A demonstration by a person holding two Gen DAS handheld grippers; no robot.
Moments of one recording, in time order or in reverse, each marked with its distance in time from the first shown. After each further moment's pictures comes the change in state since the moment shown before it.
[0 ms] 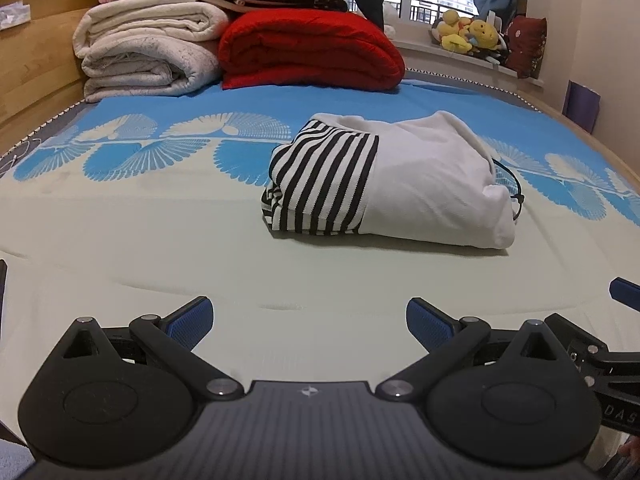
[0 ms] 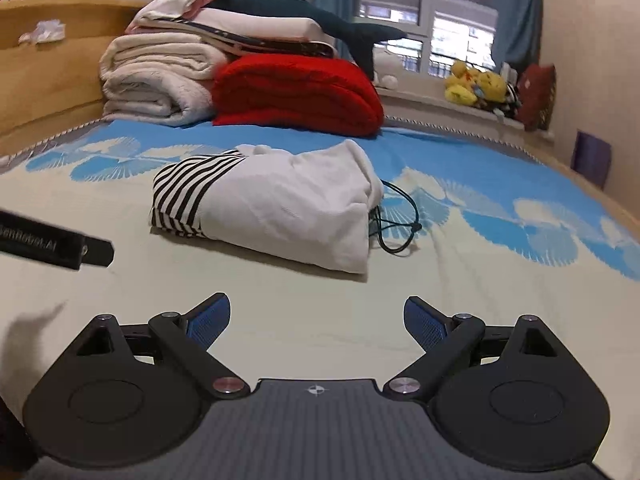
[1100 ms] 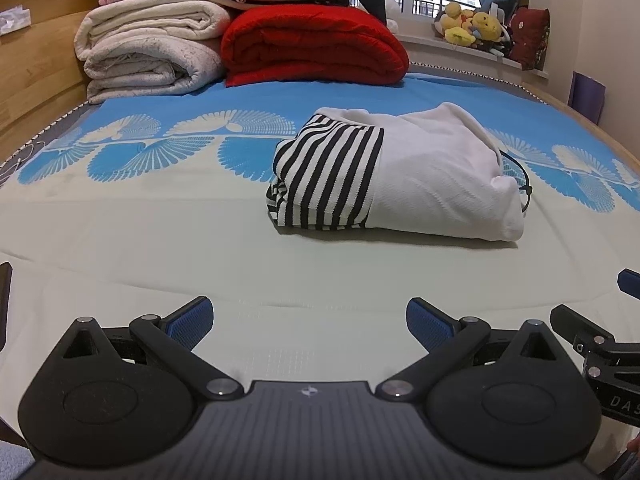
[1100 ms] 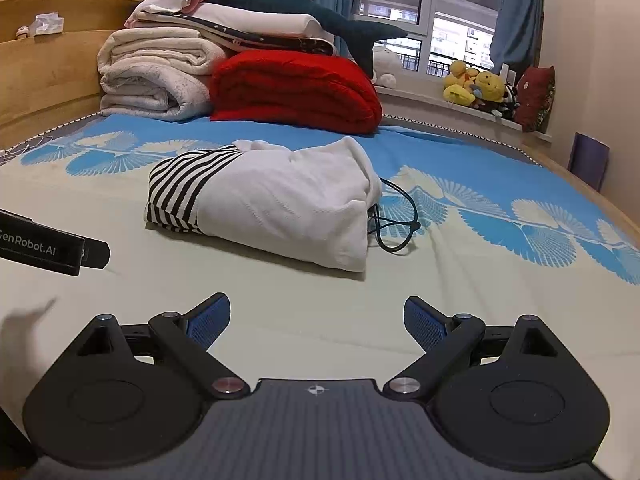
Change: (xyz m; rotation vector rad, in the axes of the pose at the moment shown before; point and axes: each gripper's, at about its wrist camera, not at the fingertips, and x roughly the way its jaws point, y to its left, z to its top) left arm 0.004 0.001 -0.001 0.020 0.012 0.022; right arm 0.005 0.000 0.000 -0.002 0.008 -0.013
